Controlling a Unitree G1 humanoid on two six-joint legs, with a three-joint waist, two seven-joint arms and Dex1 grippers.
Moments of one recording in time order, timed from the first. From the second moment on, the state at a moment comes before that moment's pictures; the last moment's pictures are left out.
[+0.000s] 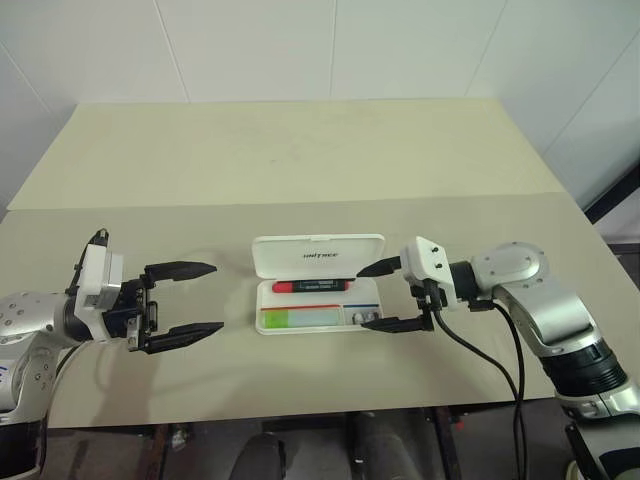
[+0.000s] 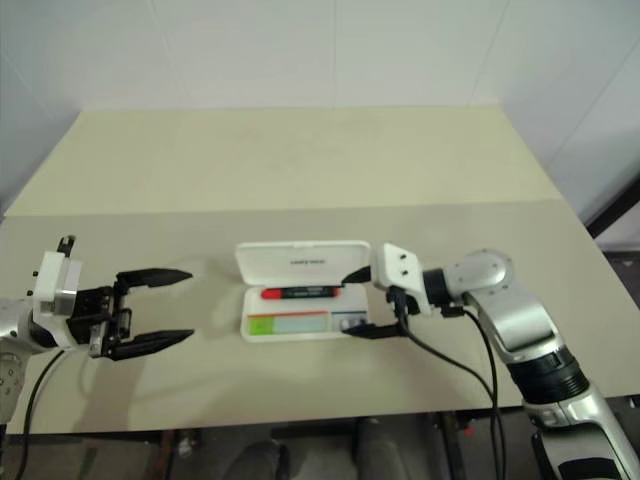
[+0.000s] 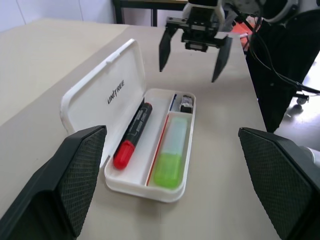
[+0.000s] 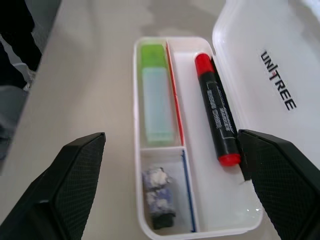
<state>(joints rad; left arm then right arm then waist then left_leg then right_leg) -0.10 0.81 0.37 -0.19 -0.68 0.29 -1.26 -0.52 -0.72 0.19 -0.21 0.33 0.42 1.27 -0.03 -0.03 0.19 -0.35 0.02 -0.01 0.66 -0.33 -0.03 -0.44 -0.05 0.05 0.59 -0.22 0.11</state>
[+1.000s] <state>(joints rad) -0.58 0.62 0.24 0.25 -0.49 0.26 -0.86 -0.05 -0.81 -0.38 -0.61 0.67 0.71 0.90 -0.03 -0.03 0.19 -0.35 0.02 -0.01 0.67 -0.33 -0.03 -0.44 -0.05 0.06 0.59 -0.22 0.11</state>
